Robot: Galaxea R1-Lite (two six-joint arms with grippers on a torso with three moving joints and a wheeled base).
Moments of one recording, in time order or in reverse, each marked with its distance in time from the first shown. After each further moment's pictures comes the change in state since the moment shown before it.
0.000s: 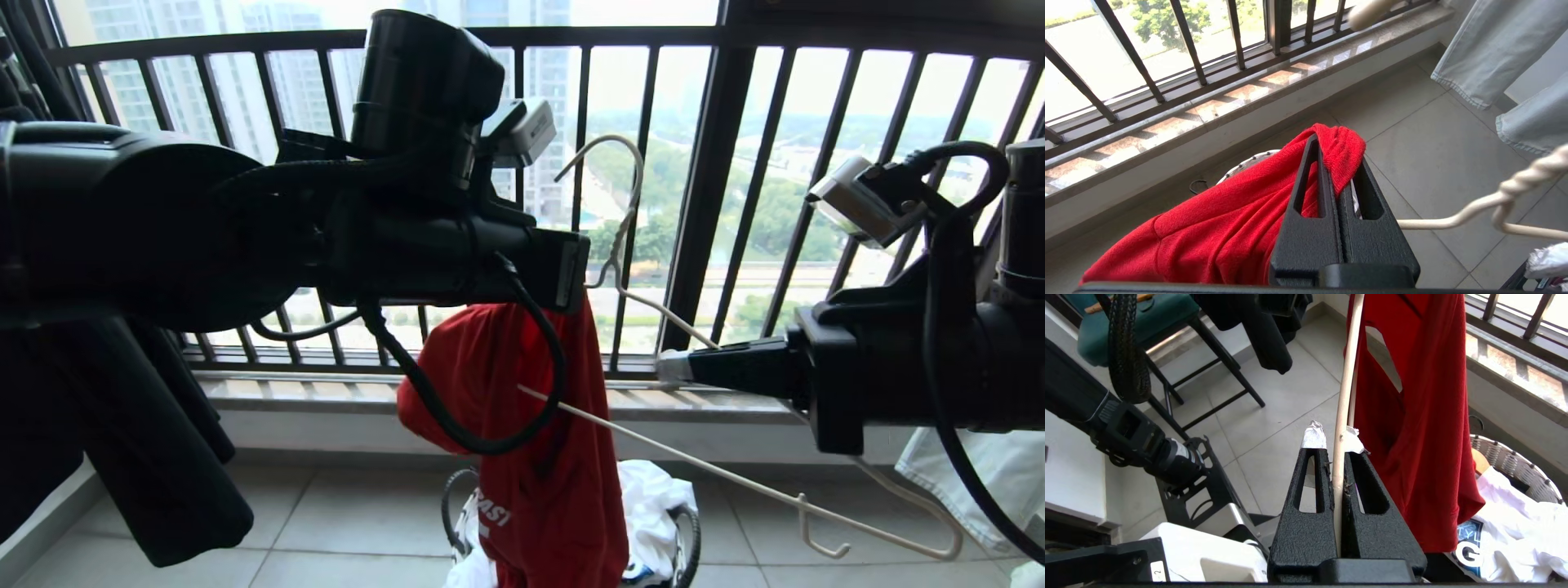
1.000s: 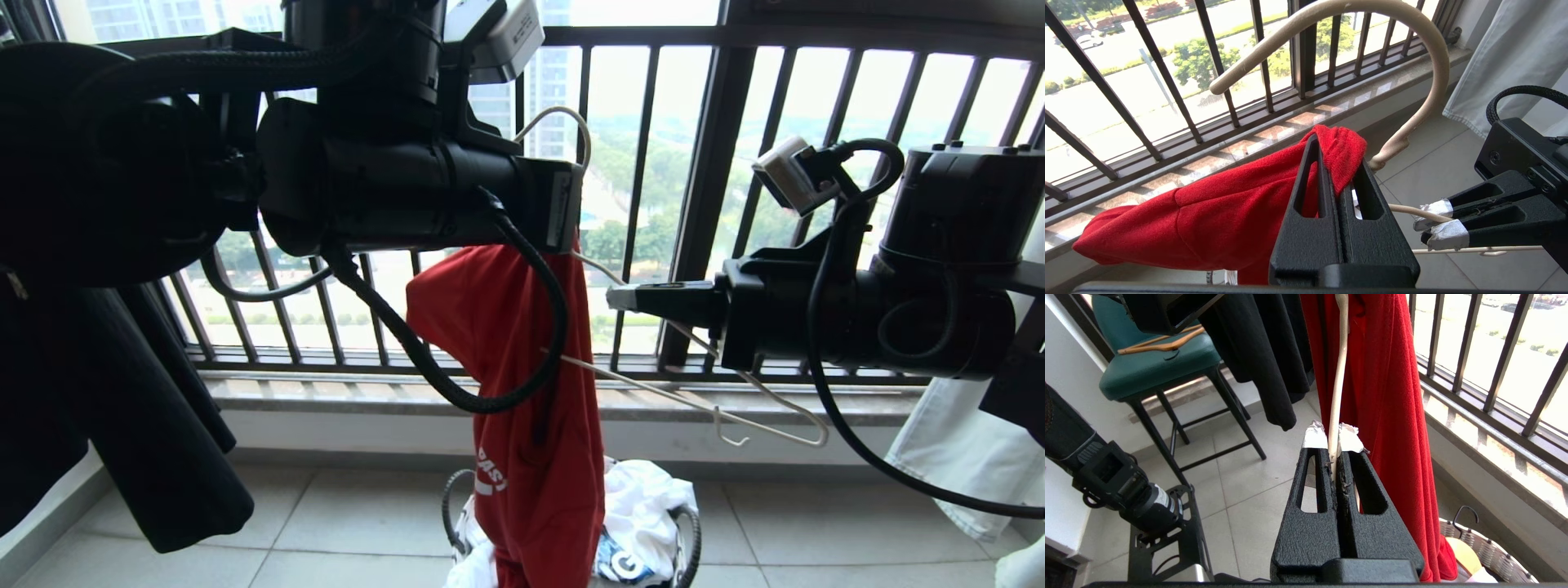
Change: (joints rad) left arm 0.003 -0.037 -0.079 -0.013 0.105 0.068; right arm -0.079 0.193 0.022 -0.431 0.174 -0.002
